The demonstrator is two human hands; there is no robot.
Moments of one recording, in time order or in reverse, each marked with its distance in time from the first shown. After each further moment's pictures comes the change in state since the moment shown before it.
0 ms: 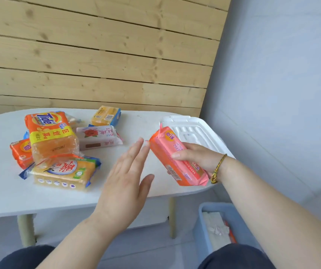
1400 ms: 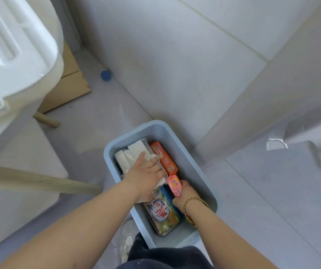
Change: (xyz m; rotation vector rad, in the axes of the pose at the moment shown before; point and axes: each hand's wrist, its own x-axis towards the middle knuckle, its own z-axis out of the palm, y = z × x) left_hand -0.055 0.031 0.422 0.398 -1.466 0.654; right_hand -0.075 0.433 -0.047 0.095 0.547 1.044
